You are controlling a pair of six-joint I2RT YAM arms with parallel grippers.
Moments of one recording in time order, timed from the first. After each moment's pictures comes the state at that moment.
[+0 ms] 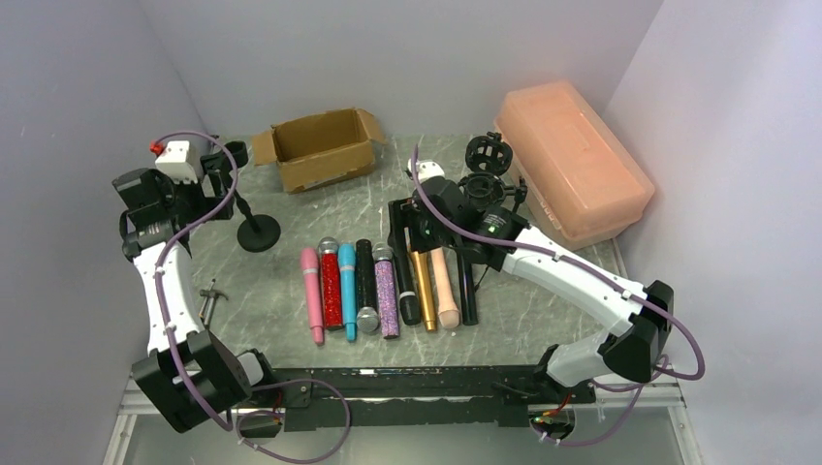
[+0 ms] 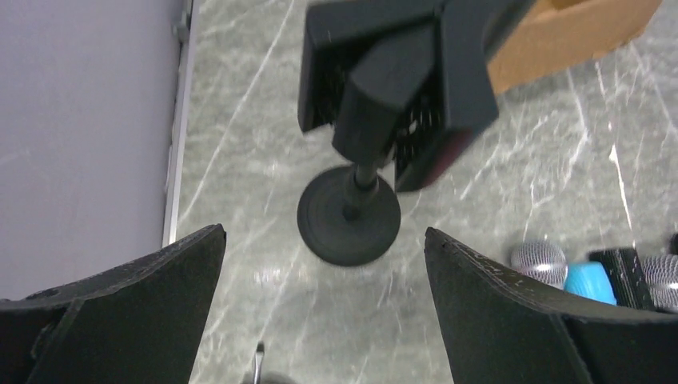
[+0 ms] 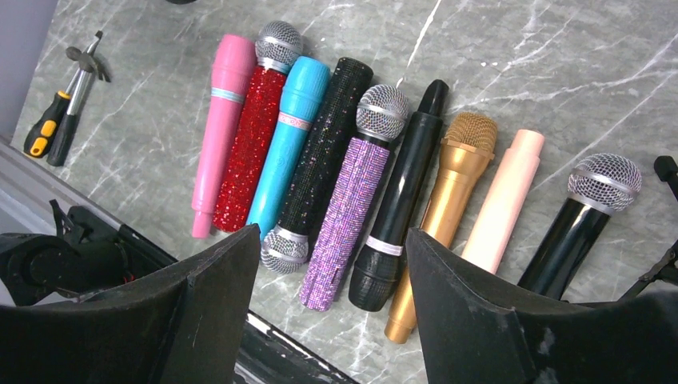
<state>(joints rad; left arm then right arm) 0.51 1.16 1.05 -0.41 0.45 0.21 0.93 1.41 1.39 -0.65 0.18 0.51</state>
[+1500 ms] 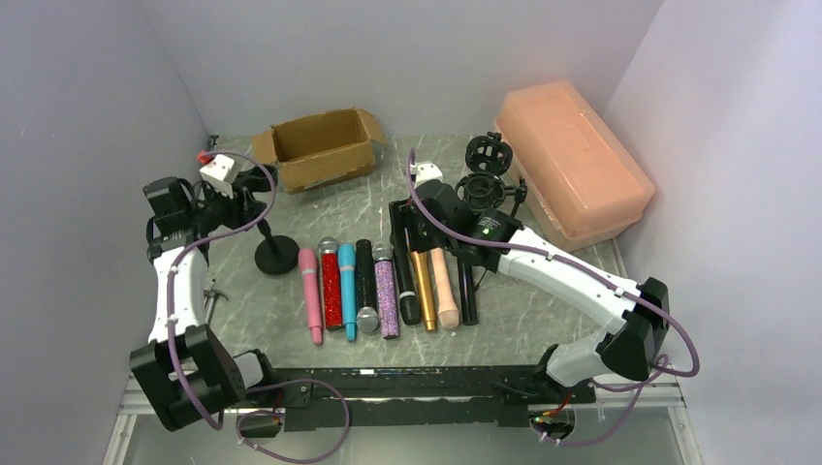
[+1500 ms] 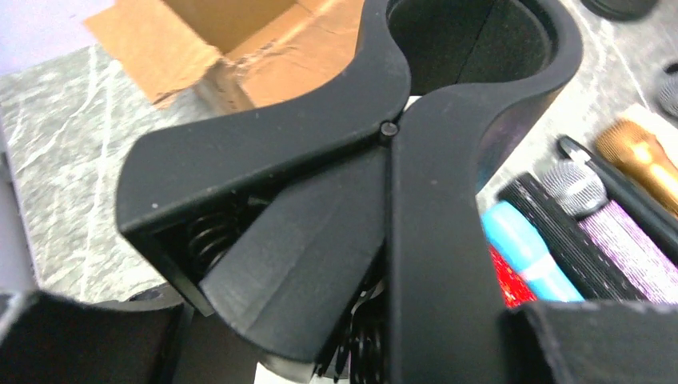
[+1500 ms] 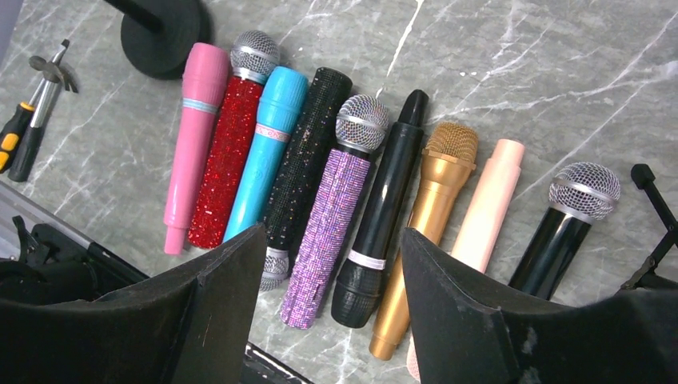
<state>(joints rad) 0.41 1.21 0.90 -0.15 0.80 0.33 0.93 1.42 1.35 -0.59 0.23 0.49</state>
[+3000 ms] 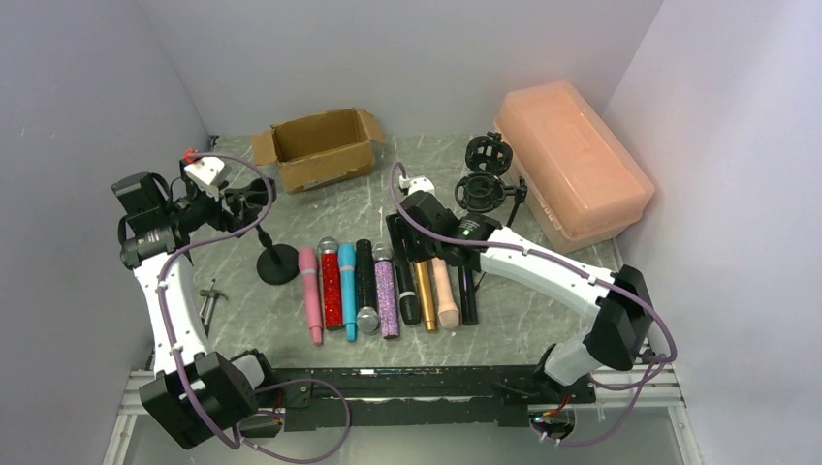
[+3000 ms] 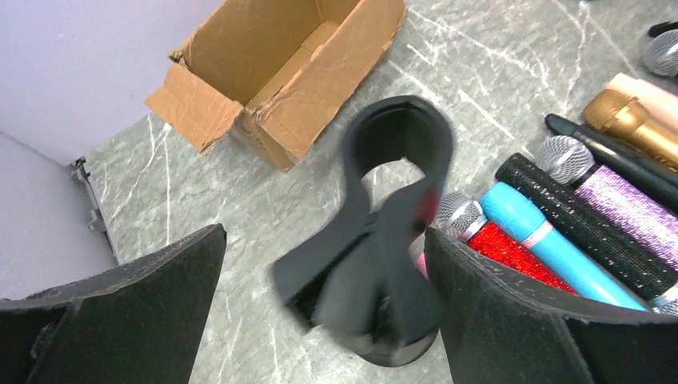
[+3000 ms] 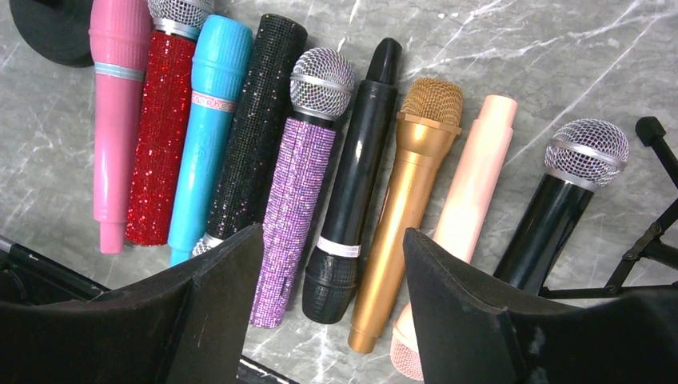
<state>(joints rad) 0.48 1.09 1.05 -0.47 0.94 0.61 0.93 1.50 1.29 -0.61 0.26 0.51</state>
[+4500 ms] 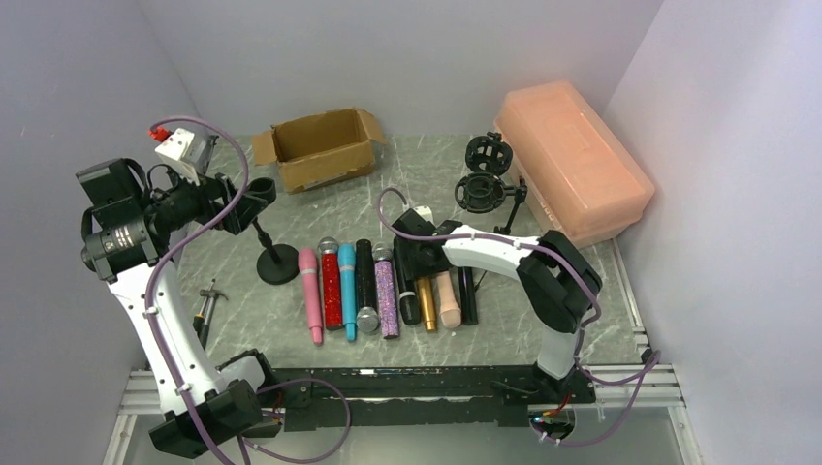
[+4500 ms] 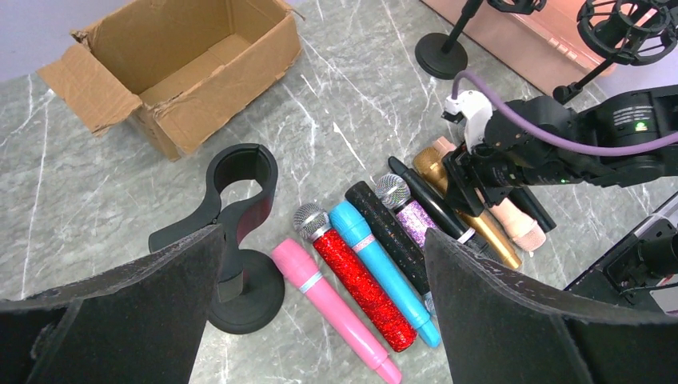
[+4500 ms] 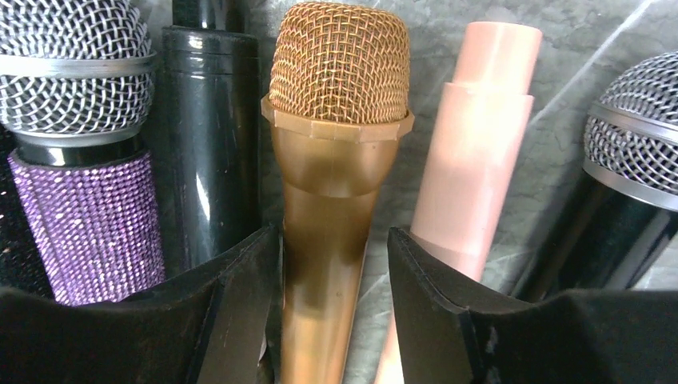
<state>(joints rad) 0.50 1.04 1.44 -0.98 1.02 0.32 0.83 1.81 1.18 -0.52 0.25 0.55</state>
